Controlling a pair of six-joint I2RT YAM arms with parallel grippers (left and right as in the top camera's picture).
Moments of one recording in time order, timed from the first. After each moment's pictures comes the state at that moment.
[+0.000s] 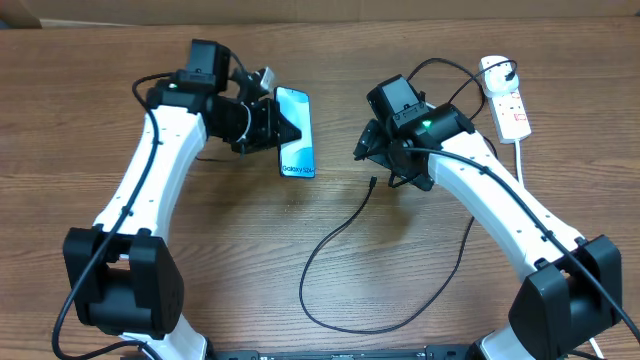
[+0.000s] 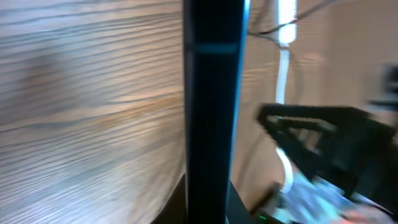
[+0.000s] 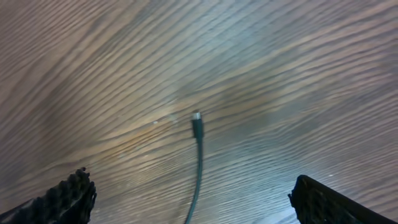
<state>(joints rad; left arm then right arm) -0.13 1.81 1.54 -0.95 0.78 -0.25 0.46 1.73 1.44 -1.00 0.11 0.93</state>
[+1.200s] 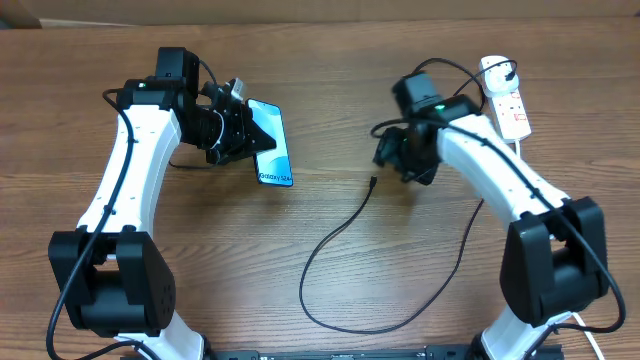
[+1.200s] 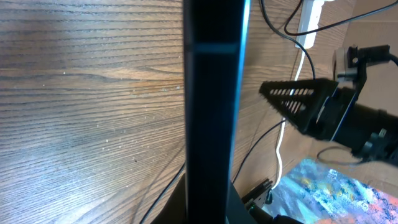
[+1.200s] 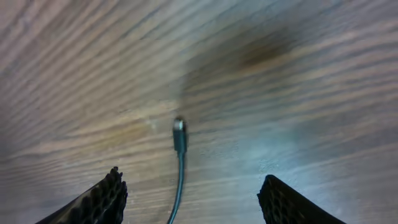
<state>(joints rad) -0.03 1.81 1.54 -1.10 0.74 -0.26 0.29 1.86 1.41 -0.94 -0.15 0.70</state>
